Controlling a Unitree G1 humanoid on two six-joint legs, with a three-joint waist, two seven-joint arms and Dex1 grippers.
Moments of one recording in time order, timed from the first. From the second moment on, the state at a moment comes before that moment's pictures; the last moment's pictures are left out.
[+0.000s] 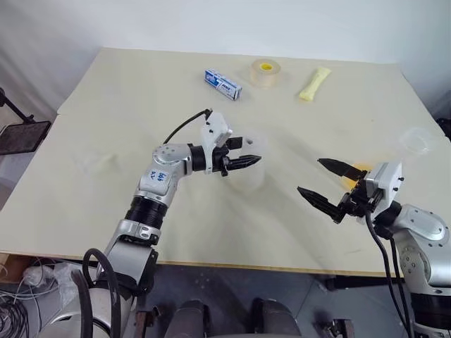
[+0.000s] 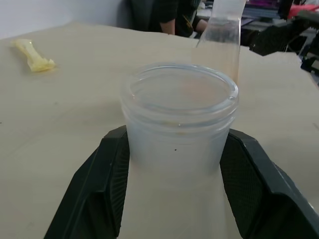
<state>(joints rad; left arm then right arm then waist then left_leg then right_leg) -0.89 0.24 -0.13 0.47 -0.22 0.21 -0.92 -0.14 -0.61 -0.25 -0.20 0.53 0.13 0.92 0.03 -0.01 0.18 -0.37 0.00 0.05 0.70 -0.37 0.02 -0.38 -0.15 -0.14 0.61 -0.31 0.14</state>
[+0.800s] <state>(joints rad) -0.74 0.39 -0.03 0.13 -0.33 0.56 -0.89 -0.14 -0.62 -0.25 -0.21 0.53 0.13 0.93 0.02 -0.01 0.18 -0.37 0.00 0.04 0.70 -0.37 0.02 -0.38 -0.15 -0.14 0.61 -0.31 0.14</state>
